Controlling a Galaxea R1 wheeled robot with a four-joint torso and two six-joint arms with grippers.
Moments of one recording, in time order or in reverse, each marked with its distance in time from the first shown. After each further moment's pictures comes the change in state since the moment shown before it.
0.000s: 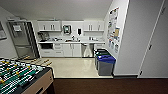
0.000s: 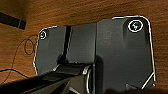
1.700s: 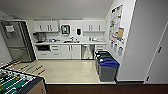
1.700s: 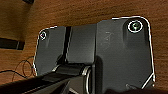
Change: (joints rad) left arm 0.000 0.000 0.001 0.000 -0.003 0.000; right arm 0.001 -0.003 0.000 0.000 0.000 0.000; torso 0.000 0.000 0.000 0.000
